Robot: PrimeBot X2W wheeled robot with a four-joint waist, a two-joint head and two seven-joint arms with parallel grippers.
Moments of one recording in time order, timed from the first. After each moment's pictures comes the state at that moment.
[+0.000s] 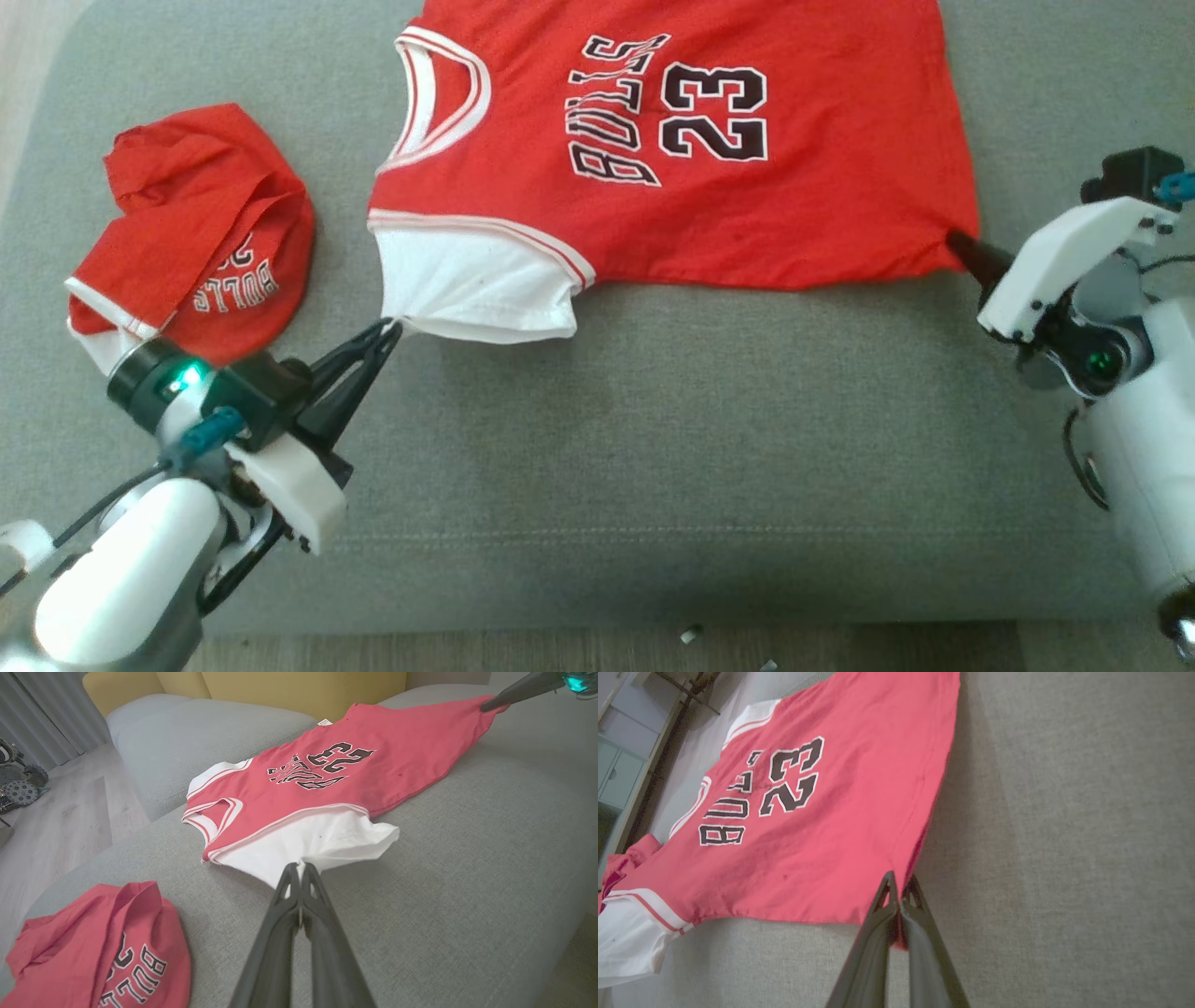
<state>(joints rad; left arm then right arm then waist) -0.41 0.57 -0.70 0.25 -0.36 -0.13 -0.21 -0.74 -0.36 0.31 0.93 0.73 0.12 0.50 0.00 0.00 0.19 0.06</state>
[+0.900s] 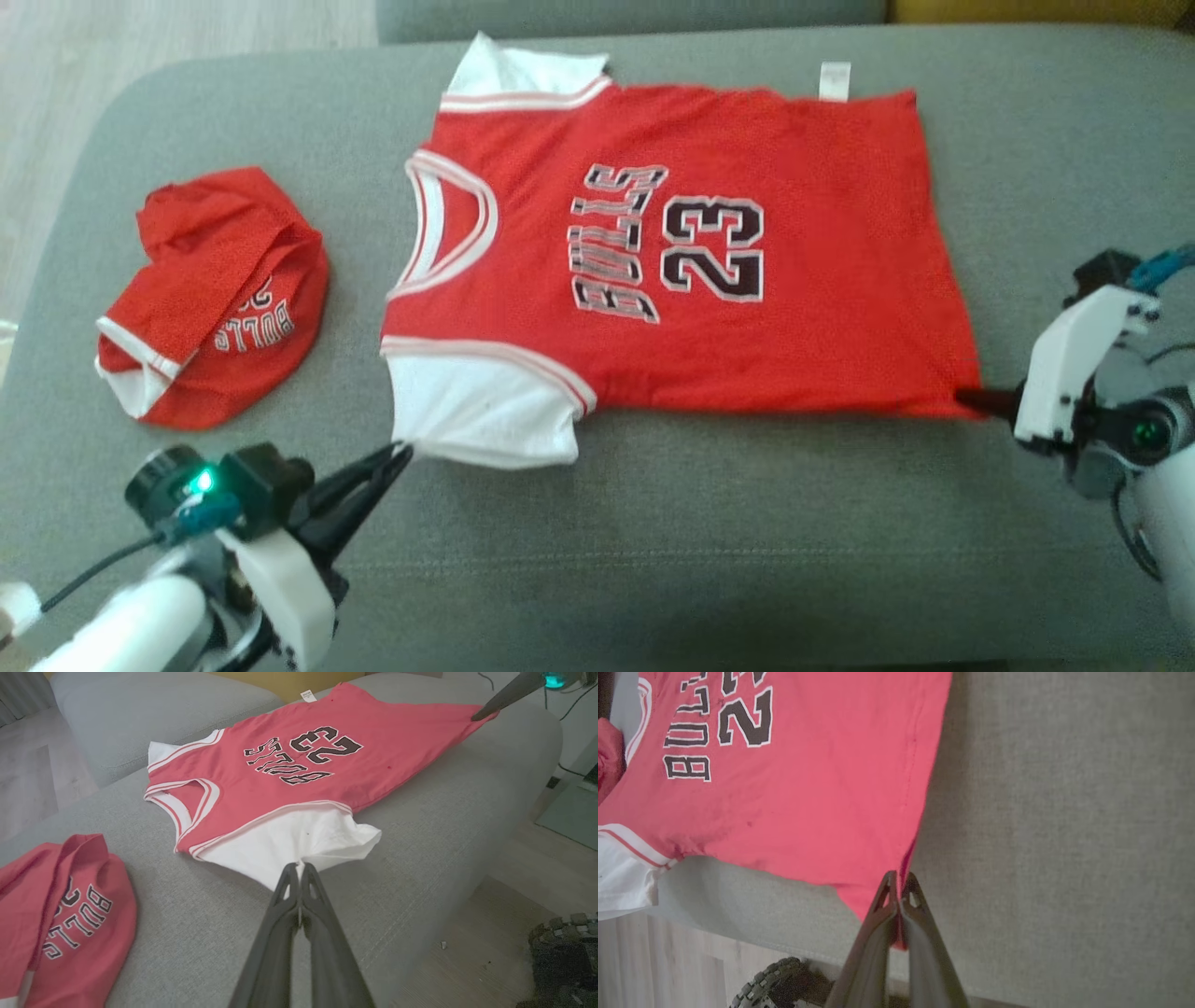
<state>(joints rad) -0.30 0.69 -0.84 0.13 -0.54 -0.13 -0.15 -0.59 -0.46 0.35 0.84 0.82 0.12 0.90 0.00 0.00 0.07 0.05</state>
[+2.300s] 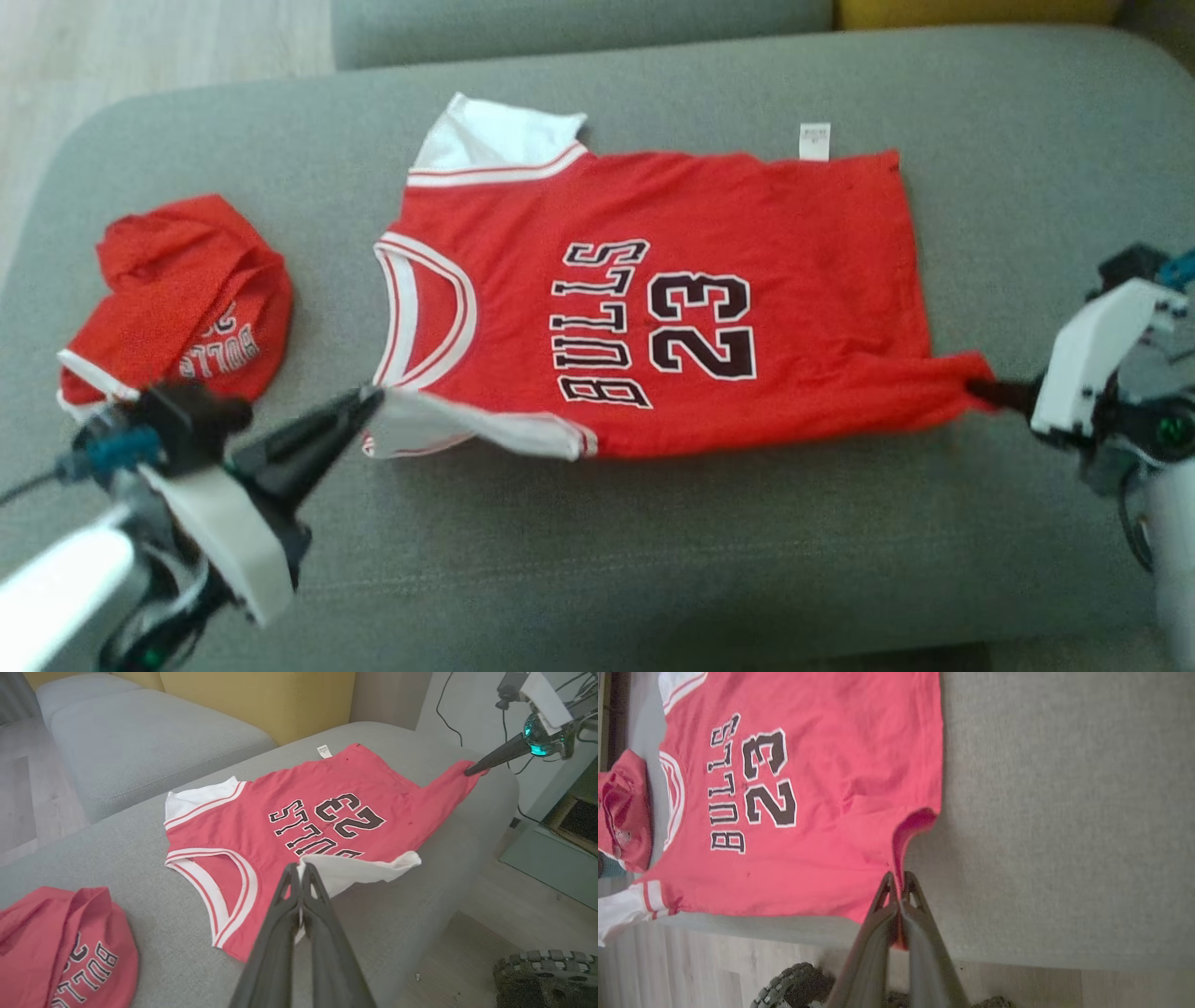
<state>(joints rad) -0.32 0.84 -0.83 -0.07 -0.77 -0.10 -0.07 -0.48 -0.37 0.08 0.63 0.66 0.12 1.09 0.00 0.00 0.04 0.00</state>
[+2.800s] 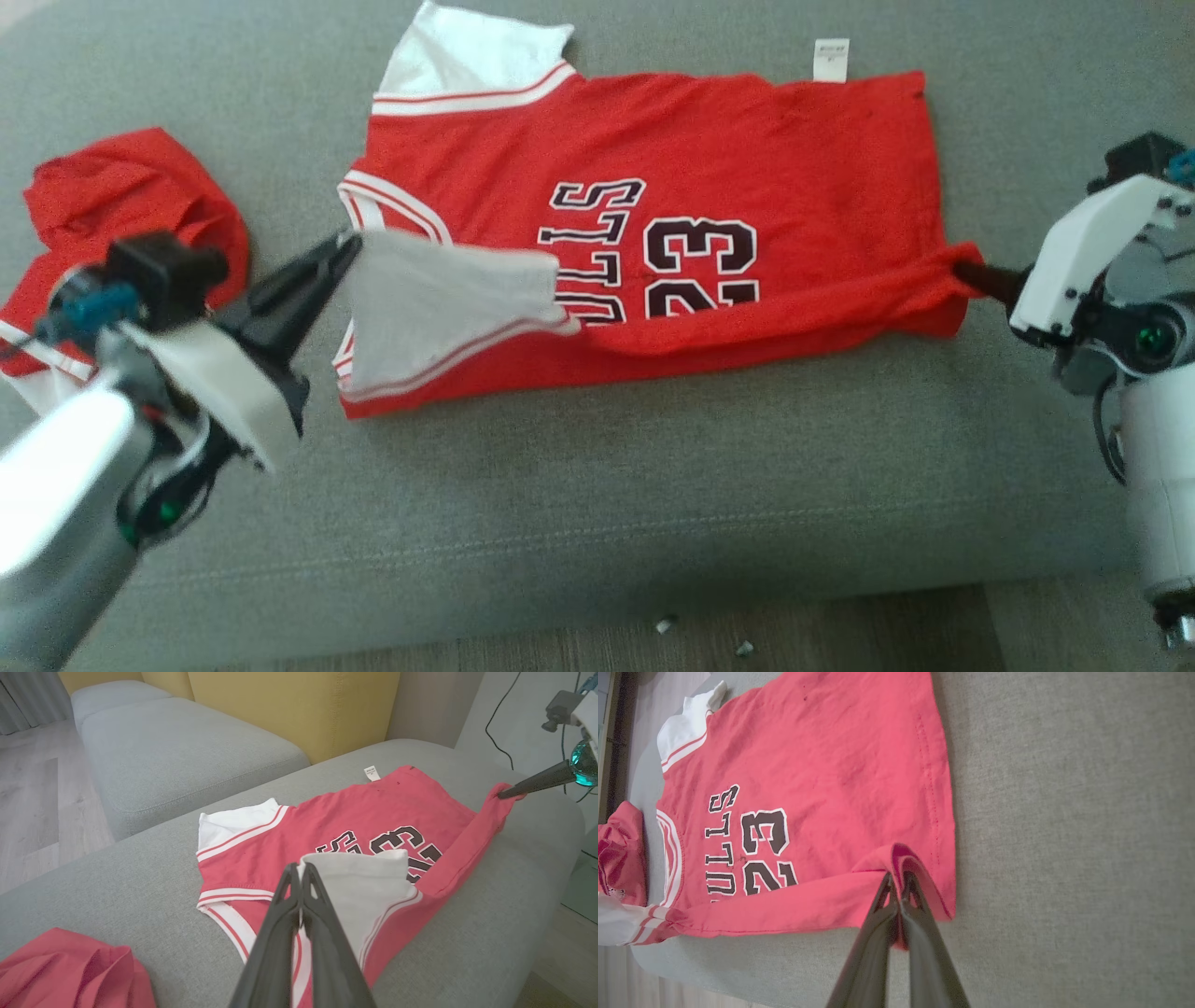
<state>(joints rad) -0.56 0.71 -0.80 0.13 -0.75 -0.11 -0.10 -0.67 -0.30 0.04 0.70 0.57 0.12 0.96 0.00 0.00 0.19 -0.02</state>
